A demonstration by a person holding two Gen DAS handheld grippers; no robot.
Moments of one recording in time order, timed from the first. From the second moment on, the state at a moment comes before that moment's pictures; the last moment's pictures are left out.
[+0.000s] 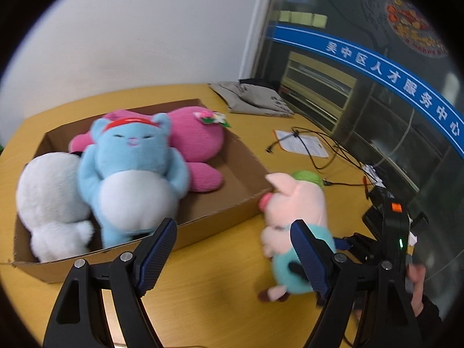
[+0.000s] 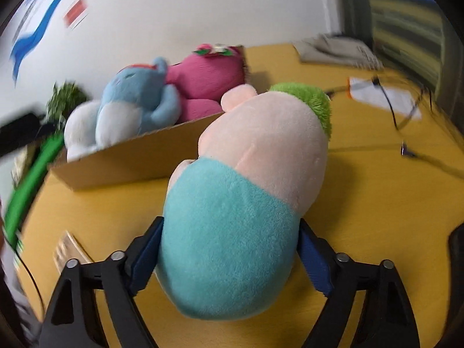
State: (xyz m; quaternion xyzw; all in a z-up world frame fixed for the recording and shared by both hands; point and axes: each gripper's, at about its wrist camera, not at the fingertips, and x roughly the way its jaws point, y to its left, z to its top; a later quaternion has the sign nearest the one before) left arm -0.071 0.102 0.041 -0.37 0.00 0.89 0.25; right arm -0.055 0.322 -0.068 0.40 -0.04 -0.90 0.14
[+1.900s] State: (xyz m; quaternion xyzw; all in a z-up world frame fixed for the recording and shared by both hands) left arm -0.302 0.197 -0.029 -0.45 0.07 0.82 0.34; right arm -0.199 0.299 -0.026 0.39 0.00 -0.89 0.25
